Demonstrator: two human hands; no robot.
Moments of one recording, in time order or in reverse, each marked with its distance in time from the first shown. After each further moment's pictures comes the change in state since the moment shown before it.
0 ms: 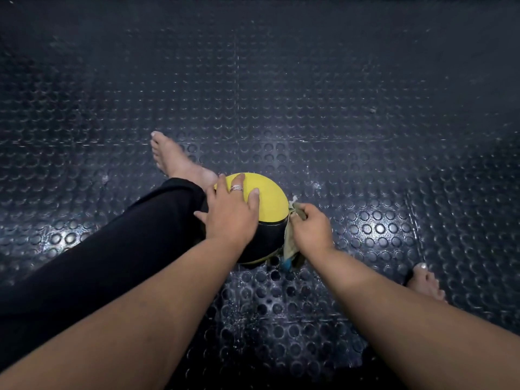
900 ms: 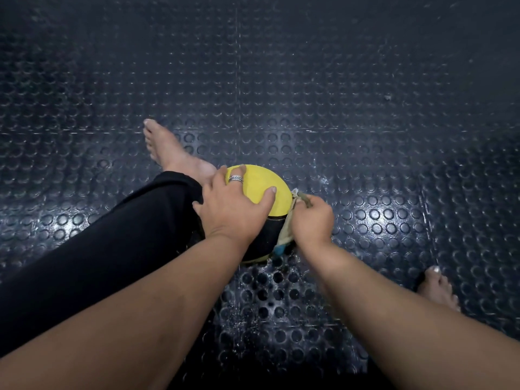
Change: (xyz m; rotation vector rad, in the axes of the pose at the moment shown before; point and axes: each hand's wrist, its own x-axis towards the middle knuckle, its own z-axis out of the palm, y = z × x) left_hand 0.021 -0.004 0.014 0.068 0.157 -0.056; right_hand 0.012 -0.021 0.019 0.147 0.179 0.101
